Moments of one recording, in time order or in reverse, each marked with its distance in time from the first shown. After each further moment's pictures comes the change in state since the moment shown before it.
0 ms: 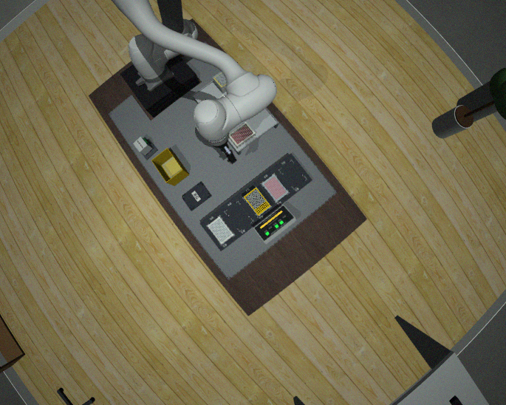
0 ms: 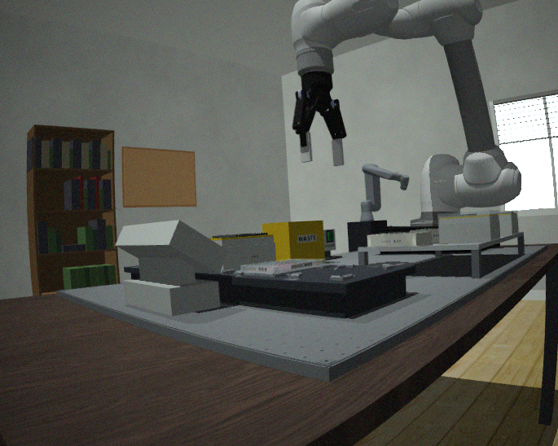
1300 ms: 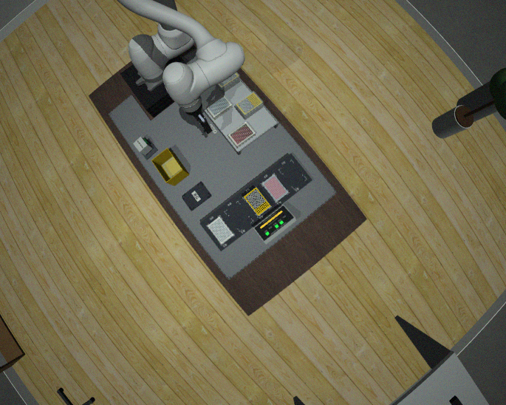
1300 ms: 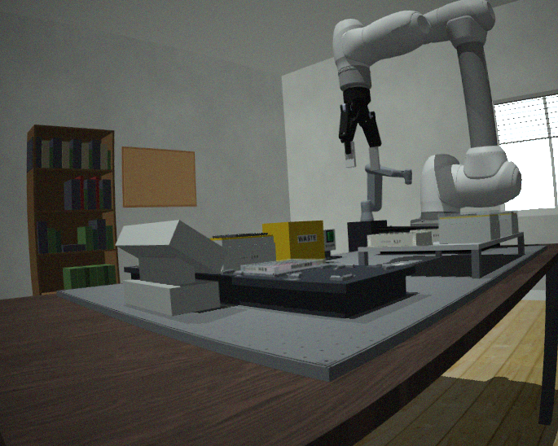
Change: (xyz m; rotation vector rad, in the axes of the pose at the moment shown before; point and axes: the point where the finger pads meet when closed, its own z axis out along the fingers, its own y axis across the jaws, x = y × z) arm 0.002 0.175 0.000 0.000 0.000 0.000
